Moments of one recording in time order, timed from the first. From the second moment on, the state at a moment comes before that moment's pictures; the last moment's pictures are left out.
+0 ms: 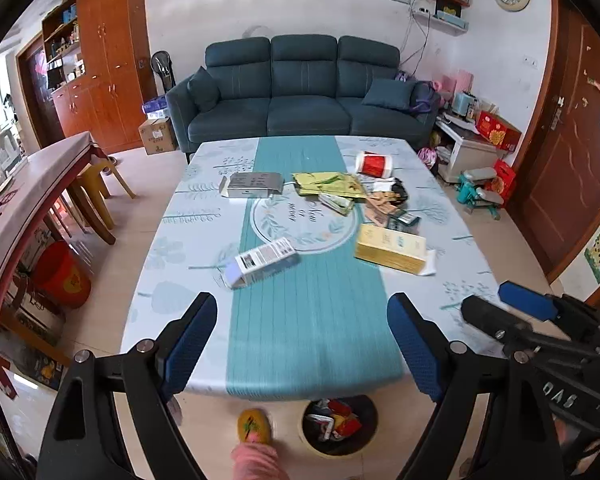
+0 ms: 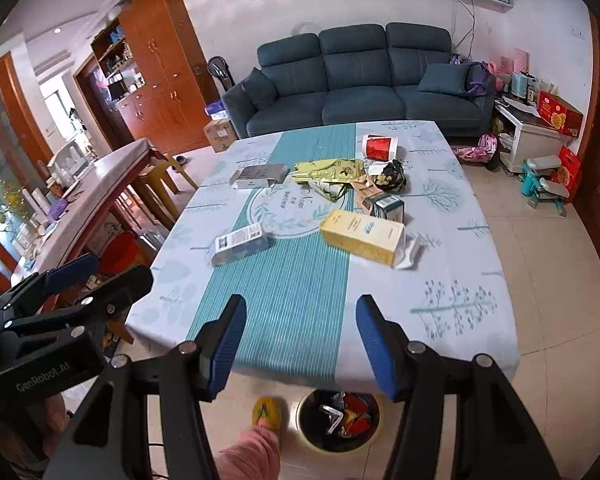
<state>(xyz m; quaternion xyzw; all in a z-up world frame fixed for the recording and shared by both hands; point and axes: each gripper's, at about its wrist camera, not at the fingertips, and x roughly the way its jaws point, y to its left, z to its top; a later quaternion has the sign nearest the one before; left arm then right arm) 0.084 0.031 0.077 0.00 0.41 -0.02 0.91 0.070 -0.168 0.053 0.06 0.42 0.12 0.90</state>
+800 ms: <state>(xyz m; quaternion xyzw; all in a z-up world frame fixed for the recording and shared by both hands) 0.432 0.121 -0.022 0.22 0.50 -0.23 0.81 0.311 -0.109 -0.034 0.22 0.48 0.00 0.85</state>
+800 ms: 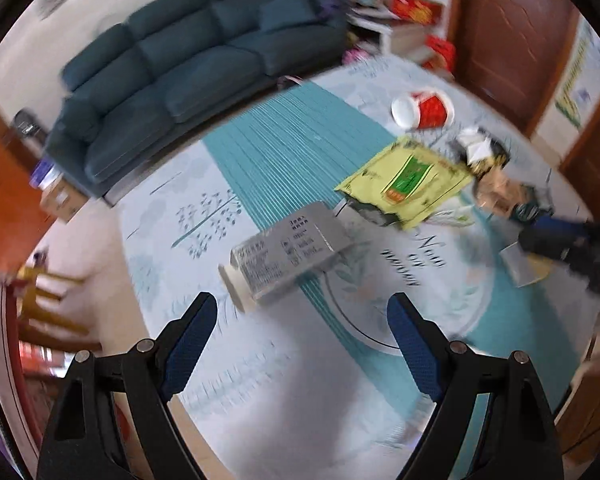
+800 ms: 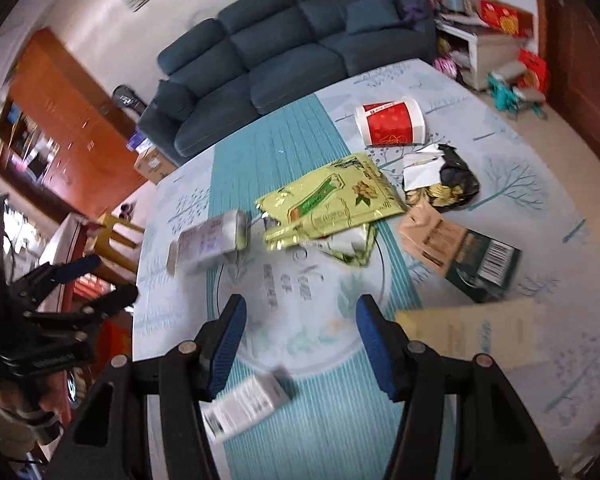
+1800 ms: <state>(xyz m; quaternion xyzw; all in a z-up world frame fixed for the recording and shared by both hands) 0.537 0.088 -0.129 0.30 0.56 -0.33 0.70 0.410 -0.125 -0.125 0.43 0.50 -0.08 0.75</state>
